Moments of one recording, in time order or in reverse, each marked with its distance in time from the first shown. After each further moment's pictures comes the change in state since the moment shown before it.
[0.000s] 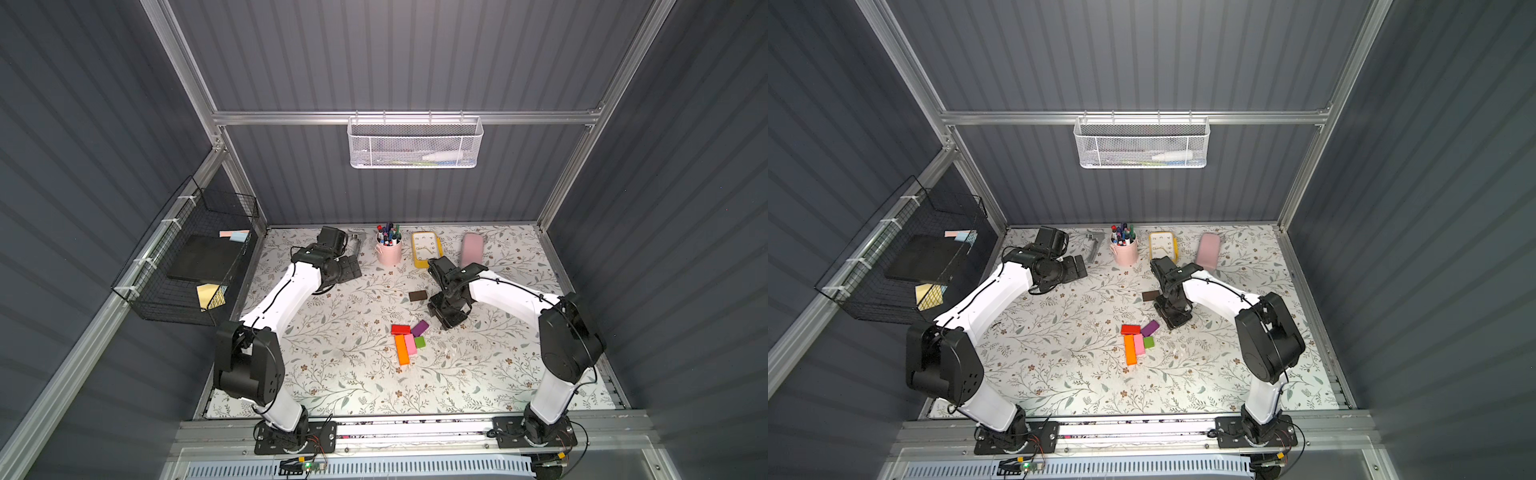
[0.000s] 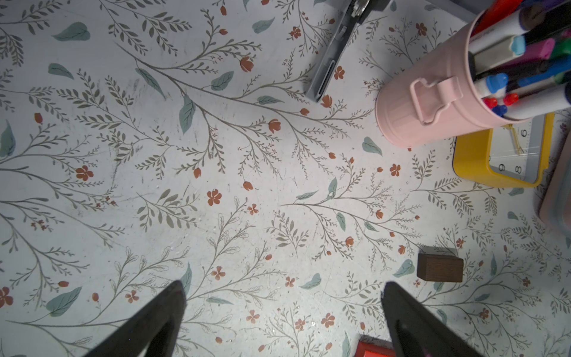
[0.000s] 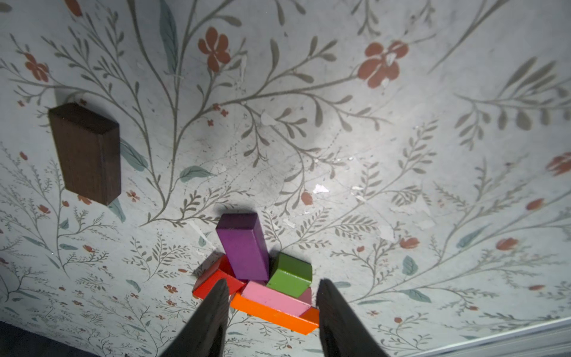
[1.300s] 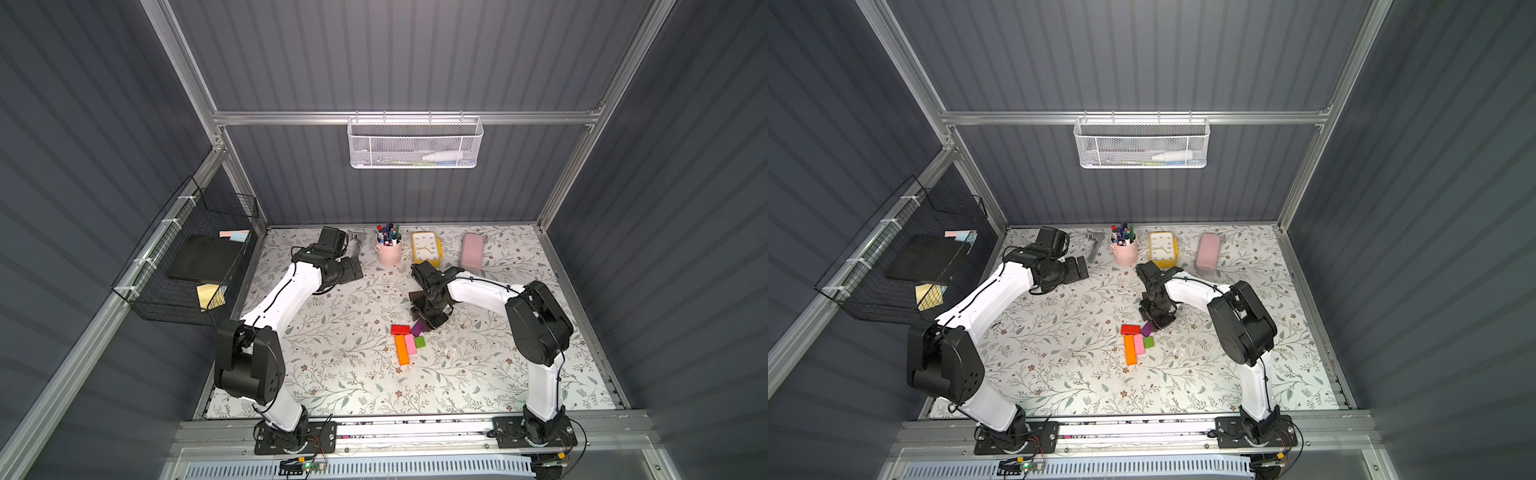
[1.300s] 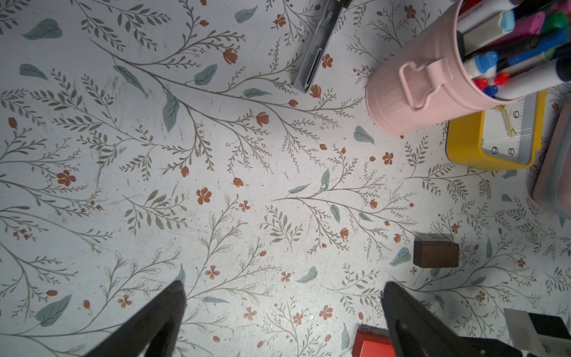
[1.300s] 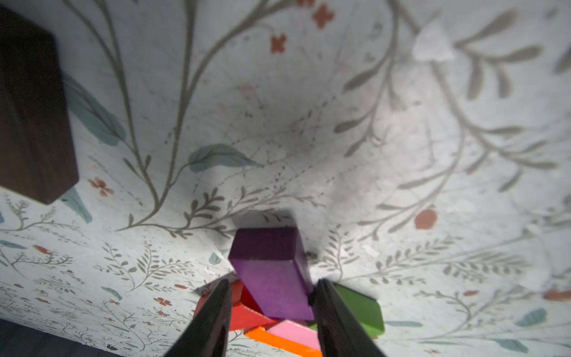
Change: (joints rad) left arm 0.000 0.002 0.000 0.001 0.040 0.047; right arm 0.053 0.206 0.100 0.097 -0.082 -0.035
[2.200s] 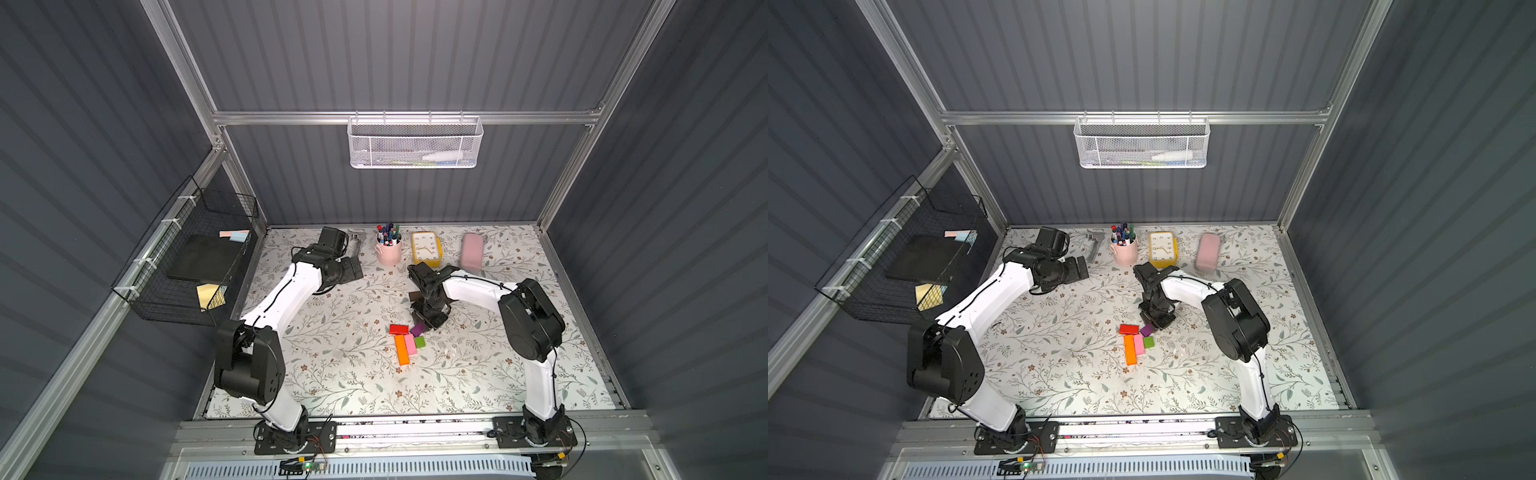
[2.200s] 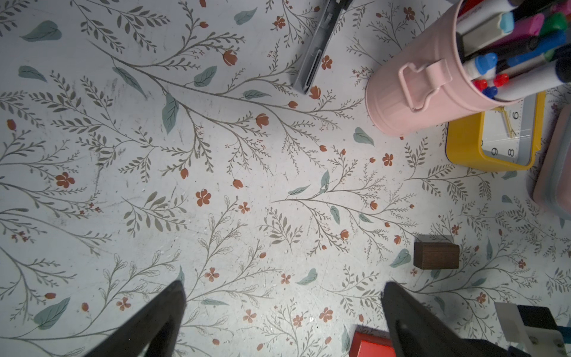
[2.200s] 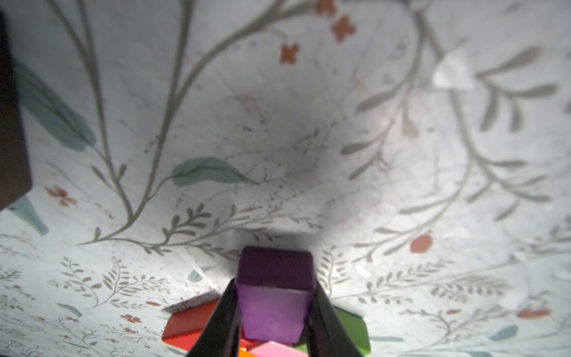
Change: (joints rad) left arm 0.000 0.000 -0.010 0.011 -0.001 0.000; right arm 0.005 0.056 0.047 -0.066 0.023 -0.098
